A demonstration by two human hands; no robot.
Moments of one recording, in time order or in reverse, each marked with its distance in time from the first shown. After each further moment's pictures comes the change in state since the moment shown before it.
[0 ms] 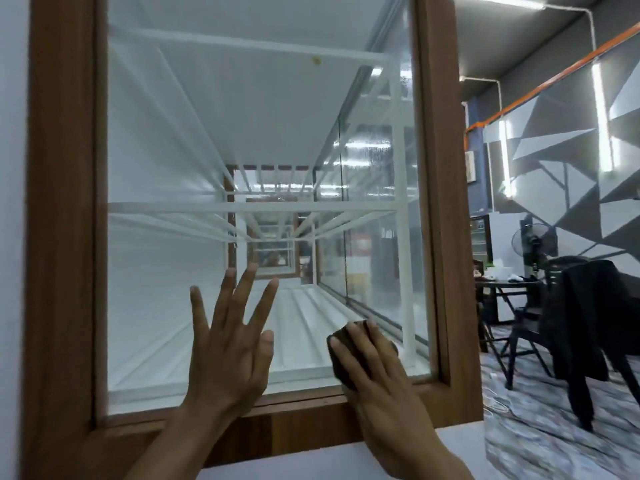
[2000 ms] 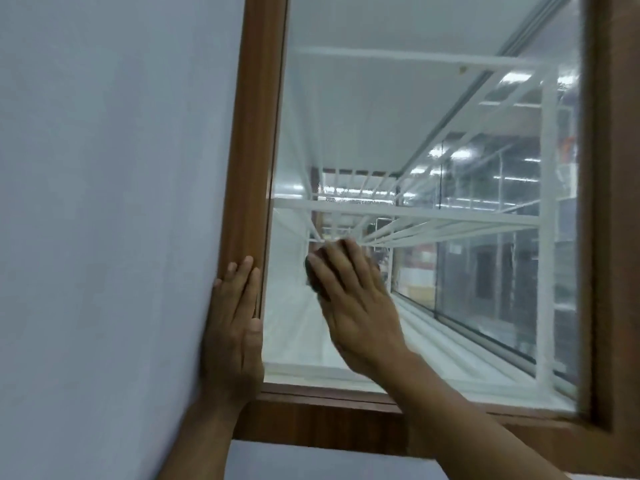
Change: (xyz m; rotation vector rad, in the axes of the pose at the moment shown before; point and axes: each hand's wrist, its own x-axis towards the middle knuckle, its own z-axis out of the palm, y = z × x) left_hand -0.055 -0.127 -0.064 -0.234 0.364 -0.237; right_hand 0.185 -0.147 0.024 0.055 0.152 -0.212
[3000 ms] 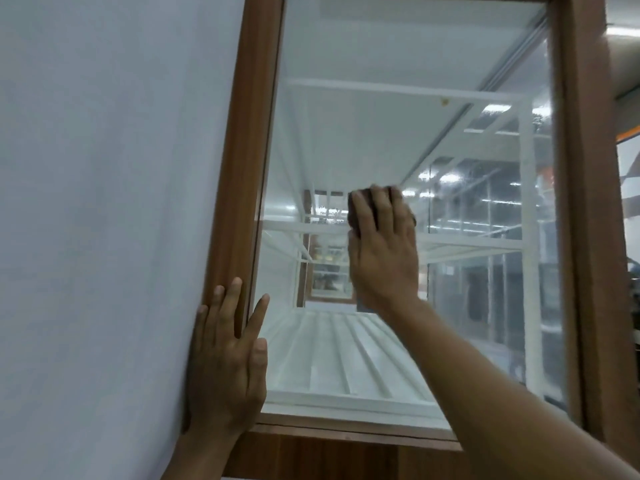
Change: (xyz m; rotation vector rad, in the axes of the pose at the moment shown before) left_hand -0.001 0.005 0.006 0.271 -0.122 -0.047; right_hand 0.073 0.065 -0.014 -0.038 0.192 0.332
